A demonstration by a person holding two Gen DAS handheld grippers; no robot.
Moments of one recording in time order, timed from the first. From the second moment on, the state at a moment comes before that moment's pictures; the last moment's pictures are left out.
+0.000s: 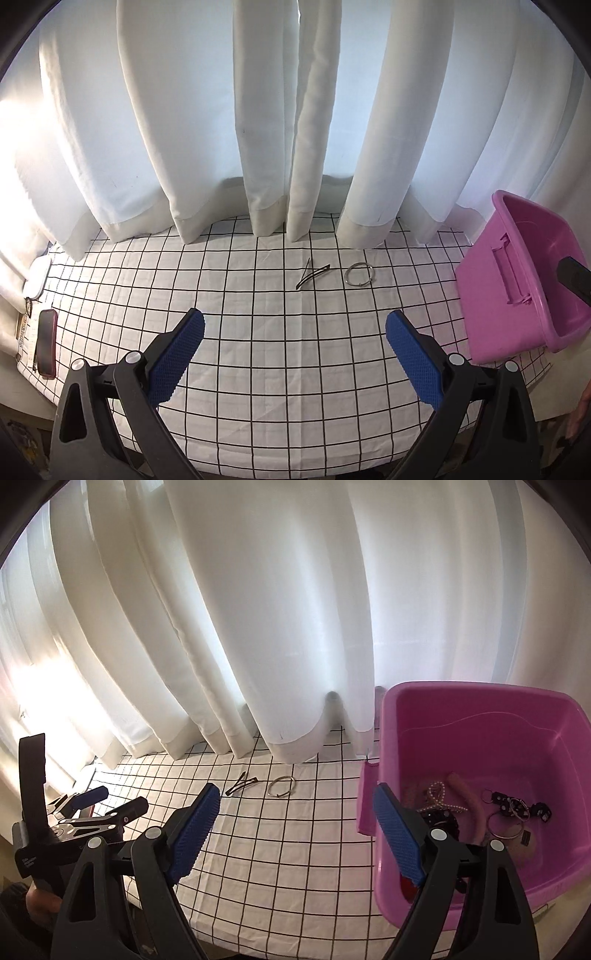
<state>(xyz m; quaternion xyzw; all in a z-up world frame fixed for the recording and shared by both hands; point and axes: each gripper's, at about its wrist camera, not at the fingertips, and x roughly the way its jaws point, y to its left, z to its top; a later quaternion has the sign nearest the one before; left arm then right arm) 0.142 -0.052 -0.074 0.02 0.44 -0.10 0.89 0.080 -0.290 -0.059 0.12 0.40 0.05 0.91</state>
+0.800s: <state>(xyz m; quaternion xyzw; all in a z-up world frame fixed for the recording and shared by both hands) 0.225 -0.037 -0.196 0.05 0.45 -0.16 0.88 0.149 -0.211 -0.209 0.12 0.47 0.02 0.87</state>
